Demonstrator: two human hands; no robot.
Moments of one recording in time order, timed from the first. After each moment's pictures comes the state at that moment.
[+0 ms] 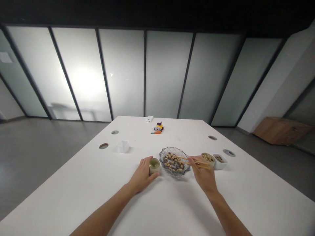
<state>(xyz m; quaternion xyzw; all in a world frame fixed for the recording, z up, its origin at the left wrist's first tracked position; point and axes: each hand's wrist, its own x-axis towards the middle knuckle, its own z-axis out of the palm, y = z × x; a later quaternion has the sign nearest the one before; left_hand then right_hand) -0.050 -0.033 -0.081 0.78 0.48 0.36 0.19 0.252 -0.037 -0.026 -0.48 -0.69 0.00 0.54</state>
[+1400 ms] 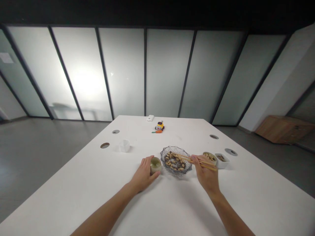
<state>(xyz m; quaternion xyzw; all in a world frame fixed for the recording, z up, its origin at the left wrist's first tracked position) -0.050 -0.034 -0.079 0.78 0.48 0.34 0.19 0.248 -0.039 -0.025 -0.50 -0.65 0.00 0.56</state>
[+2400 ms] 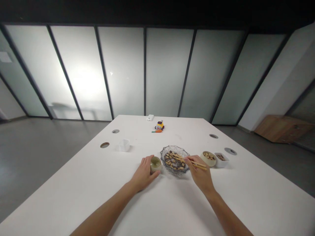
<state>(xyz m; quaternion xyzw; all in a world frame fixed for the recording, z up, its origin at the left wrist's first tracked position) -0.050 -0.034 -0.078 0.78 0.48 0.35 0.18 0.239 -0.035 -0.037 -0.49 -0.68 0.06 0.54</state>
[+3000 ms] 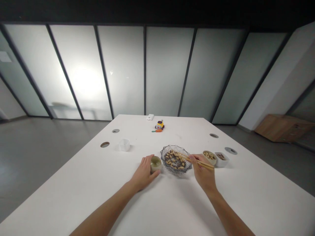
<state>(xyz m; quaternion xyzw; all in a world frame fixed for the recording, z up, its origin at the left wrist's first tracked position) -0.050 -0.035 -0.078 0.79 0.48 0.34 0.19 0.242 -0.038 -0.032 -0.51 -0.64 0.04 0.56</state>
